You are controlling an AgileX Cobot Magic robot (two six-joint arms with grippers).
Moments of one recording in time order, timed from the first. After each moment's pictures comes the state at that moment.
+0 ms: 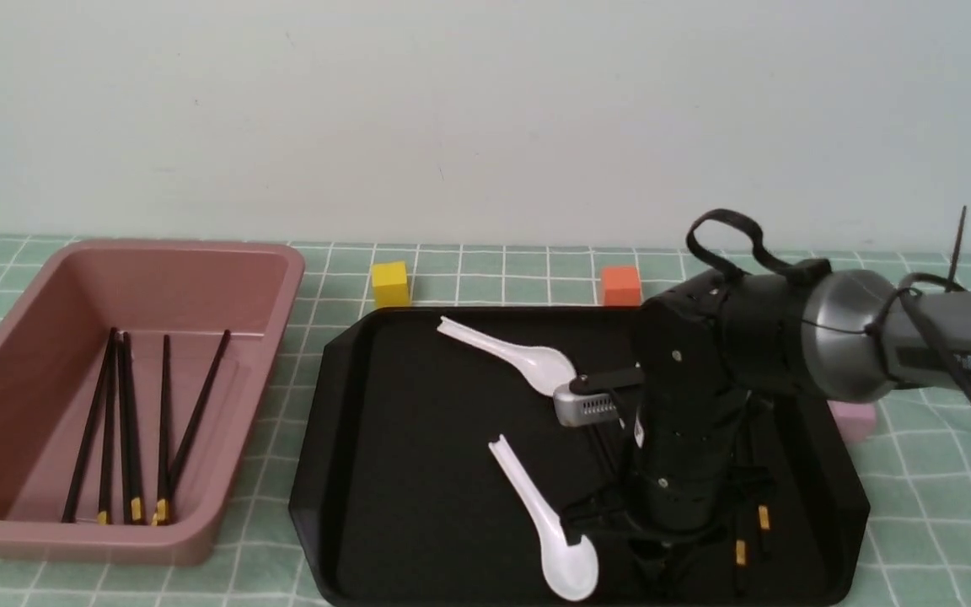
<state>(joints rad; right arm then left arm) 0.58 1.95 -1.28 0.08 0.97 0.39 -0.12 -0.01 0.03 0.02 0.39 -0.33</state>
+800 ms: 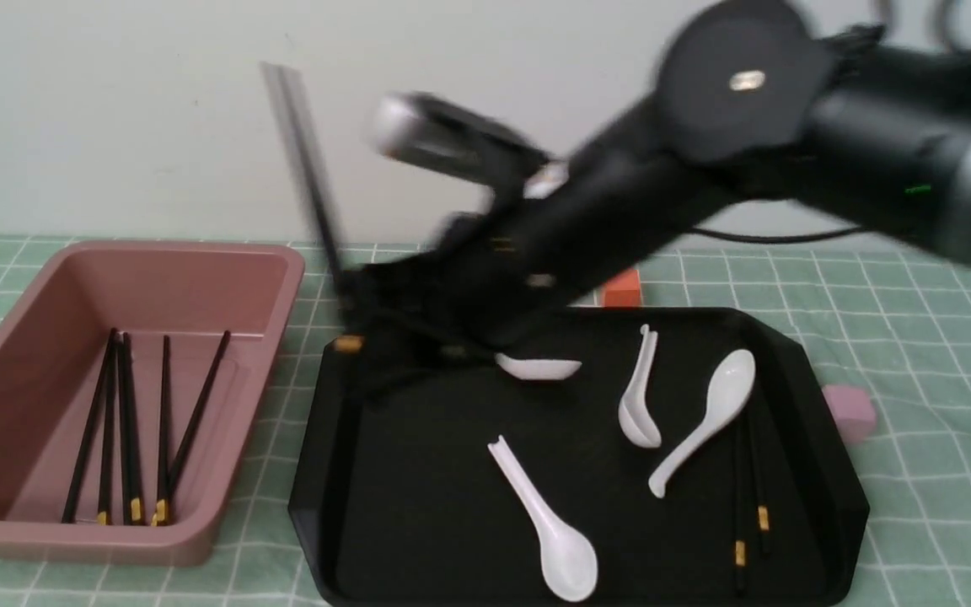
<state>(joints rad) 0.72 1.84 -1.65 0.79 0.84 -0.13 -0.12 -0.01 0.03 0.02 0.39 -0.33</state>
